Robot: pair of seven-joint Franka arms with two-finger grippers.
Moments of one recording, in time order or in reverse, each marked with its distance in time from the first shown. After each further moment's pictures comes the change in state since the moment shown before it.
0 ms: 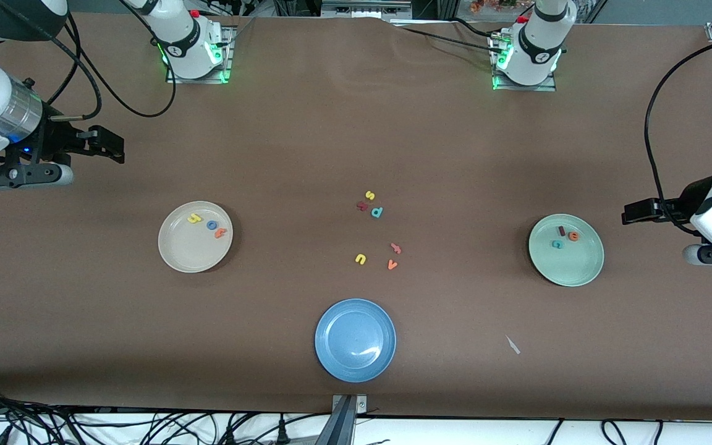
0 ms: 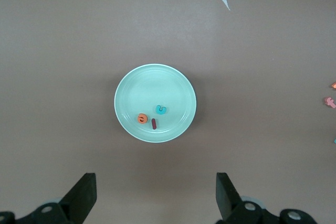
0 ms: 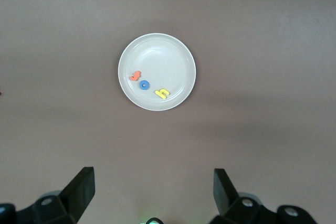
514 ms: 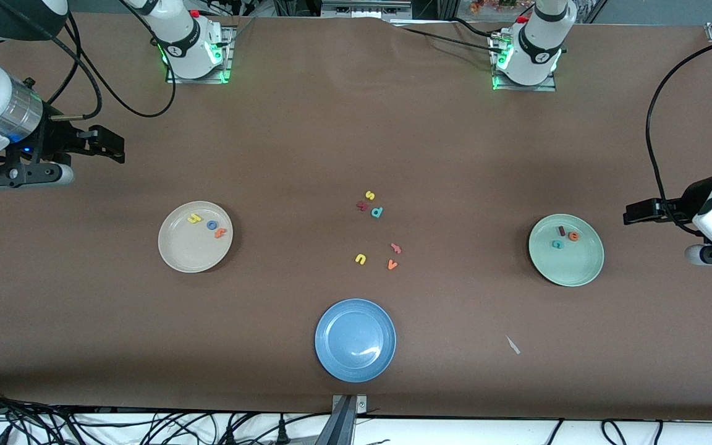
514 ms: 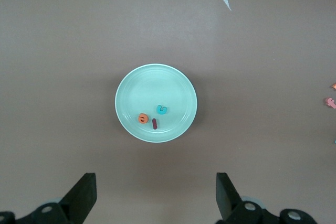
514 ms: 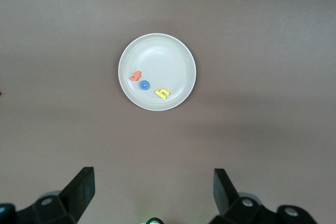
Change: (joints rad) left arm 0.001 0.000 0.001 0.000 0.000 0.000 0.000; right arm 0.000 -0.001 0.000 0.000 0.000 0.000 0.000
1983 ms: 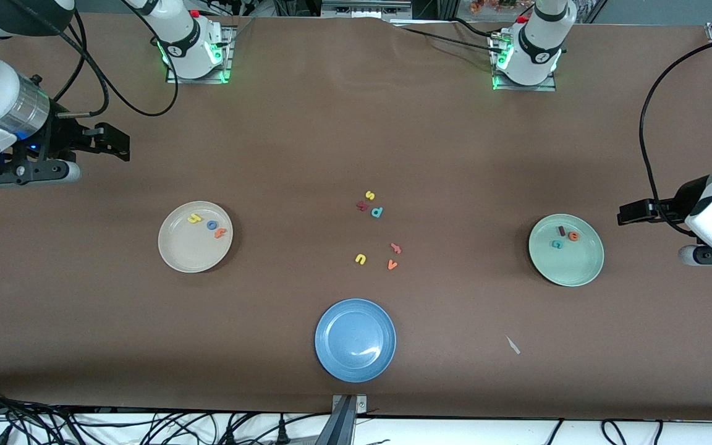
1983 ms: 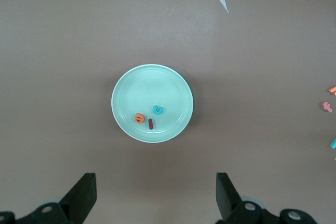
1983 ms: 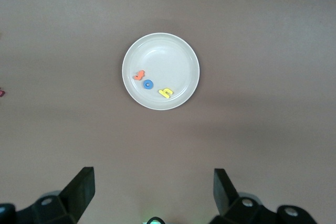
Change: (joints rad) left arm -0.014 0.000 0.000 0.003 0.000 0.000 -0.036; right arm 0.015 -0.005 0.003 0.000 0.000 -0.003 0.016
